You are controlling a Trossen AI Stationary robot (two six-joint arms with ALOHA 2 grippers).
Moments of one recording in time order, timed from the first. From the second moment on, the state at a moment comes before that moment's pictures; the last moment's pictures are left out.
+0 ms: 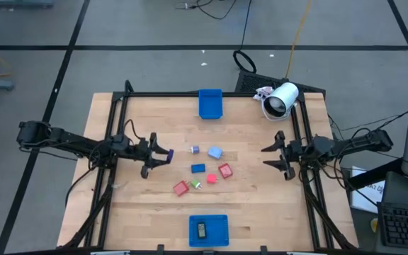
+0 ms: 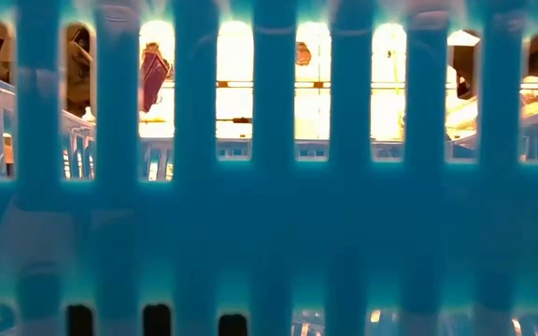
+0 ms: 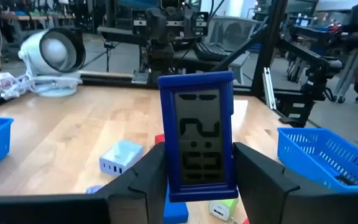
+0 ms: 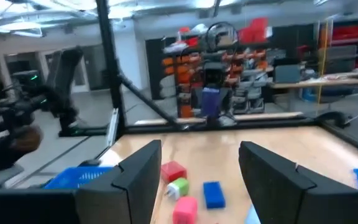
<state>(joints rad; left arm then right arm) 0.00 0.94 0.04 0.86 0.15 -0.09 0.20 0.21 0.06 0.30 0.10 0.09</state>
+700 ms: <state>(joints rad) -0.04 1.17 0.39 0.53 0.14 -0.20 0.20 0.96 0.09 0.94 0.30 0.01</state>
